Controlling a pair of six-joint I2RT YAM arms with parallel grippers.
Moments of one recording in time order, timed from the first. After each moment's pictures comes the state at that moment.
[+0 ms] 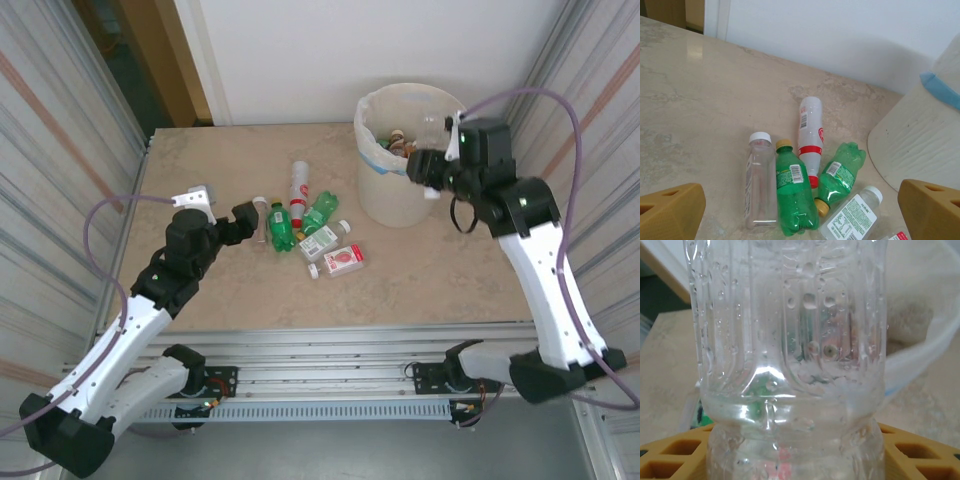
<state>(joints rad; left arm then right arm) -0.45 0.85 0.78 -0.28 -0.23 -0.49 0.33 1.30 1.73 -1.00 0.08 0.33</state>
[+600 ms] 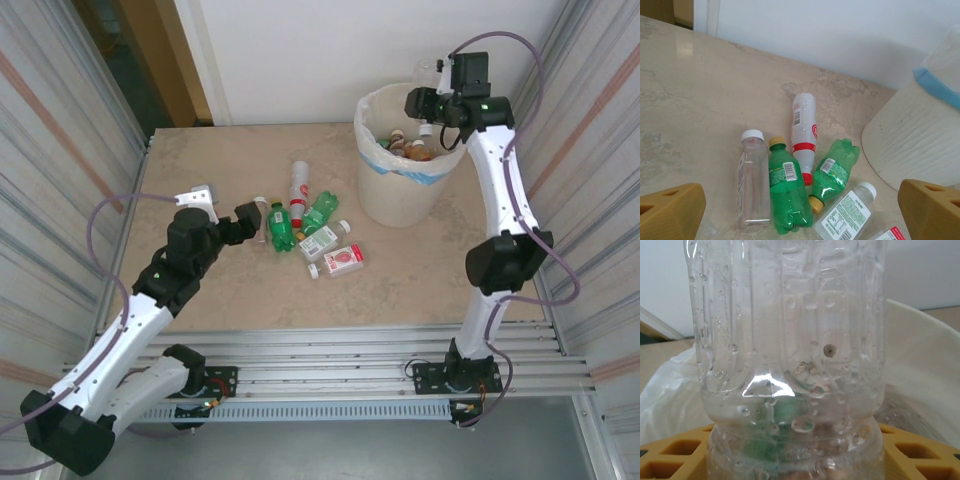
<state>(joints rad) -0.45 0.87 0.78 -0.27 -0.20 -0.49 0.12 1.96 2.26 -0.91 -0.10 0.23</state>
